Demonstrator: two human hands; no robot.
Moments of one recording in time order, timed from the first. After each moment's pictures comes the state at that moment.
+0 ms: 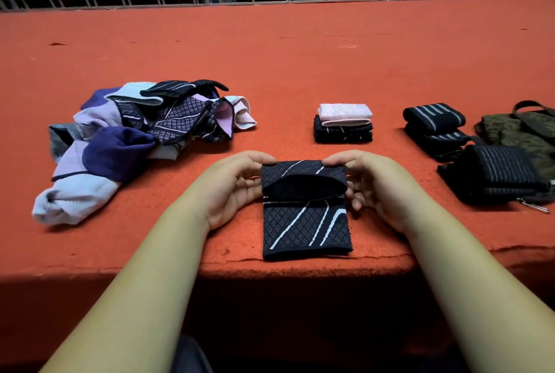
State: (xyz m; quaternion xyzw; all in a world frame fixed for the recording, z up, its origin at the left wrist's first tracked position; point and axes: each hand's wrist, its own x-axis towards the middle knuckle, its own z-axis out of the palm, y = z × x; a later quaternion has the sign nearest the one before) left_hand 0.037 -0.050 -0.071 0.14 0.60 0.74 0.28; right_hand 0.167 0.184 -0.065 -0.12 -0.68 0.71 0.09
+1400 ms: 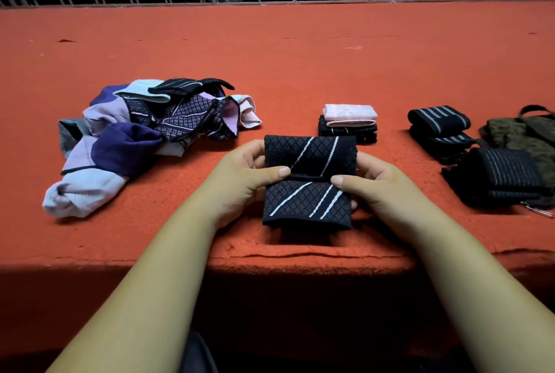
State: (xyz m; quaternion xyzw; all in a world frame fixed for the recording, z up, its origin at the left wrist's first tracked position) left_hand 0.048 -0.048 -0.071 0.26 0.59 0.71 0.27; right_hand 0.184 0.174 -0.065 -0.05 -0.73 0.67 0.08
